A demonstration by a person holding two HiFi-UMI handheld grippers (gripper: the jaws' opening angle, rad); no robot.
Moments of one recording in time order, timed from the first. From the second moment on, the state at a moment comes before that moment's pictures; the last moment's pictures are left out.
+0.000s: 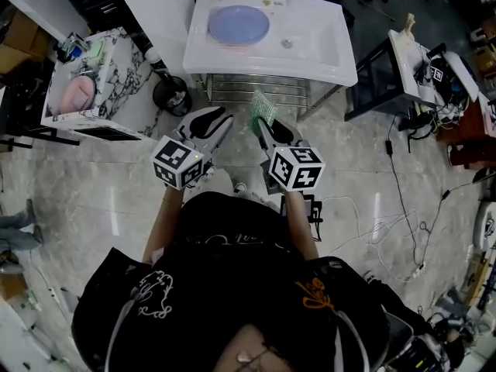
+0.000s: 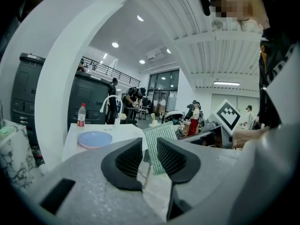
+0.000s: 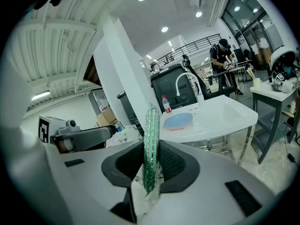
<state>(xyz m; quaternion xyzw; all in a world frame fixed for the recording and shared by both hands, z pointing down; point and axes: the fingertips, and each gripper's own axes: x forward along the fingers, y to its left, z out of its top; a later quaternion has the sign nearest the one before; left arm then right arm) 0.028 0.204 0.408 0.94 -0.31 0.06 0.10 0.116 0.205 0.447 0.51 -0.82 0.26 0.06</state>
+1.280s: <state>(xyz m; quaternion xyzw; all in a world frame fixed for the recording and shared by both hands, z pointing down) -0.009 -0.021 0.426 0.95 -0.28 0.09 0.10 0.077 -0.010 0.463 0.53 -0.79 0.29 0.09</state>
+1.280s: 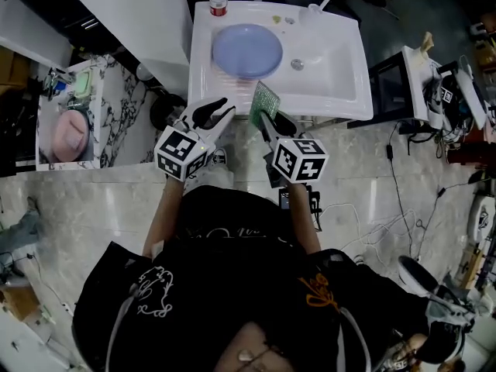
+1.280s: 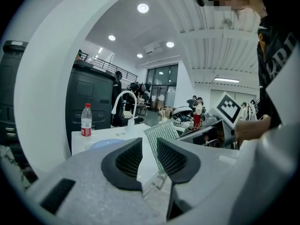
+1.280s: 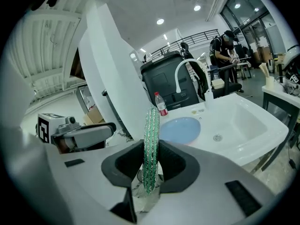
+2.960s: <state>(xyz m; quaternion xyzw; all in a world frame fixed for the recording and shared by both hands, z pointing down) -0.048 -0.169 0.477 0.93 -0.32 0.13 0.15 0.075 -0.242 0.497 0.48 -0.82 0.16 0.26</state>
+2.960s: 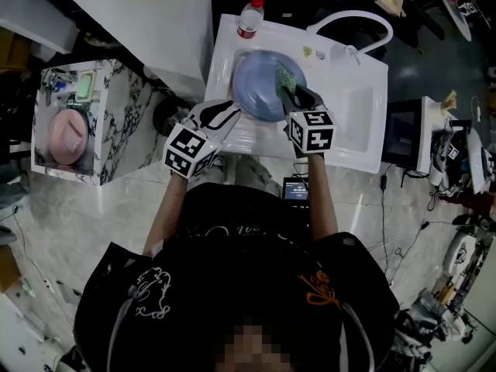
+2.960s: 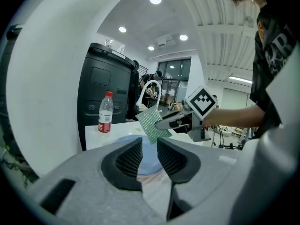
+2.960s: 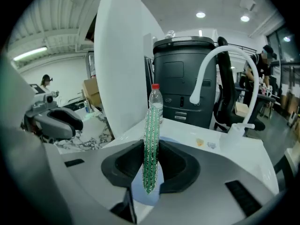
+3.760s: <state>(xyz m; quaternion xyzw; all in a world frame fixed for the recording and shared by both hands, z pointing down) -0.013 -0.214 0.516 0.90 -0.35 0.19 0.17 0.003 -0.326 0.589 0.35 -0.89 0.16 0.24</state>
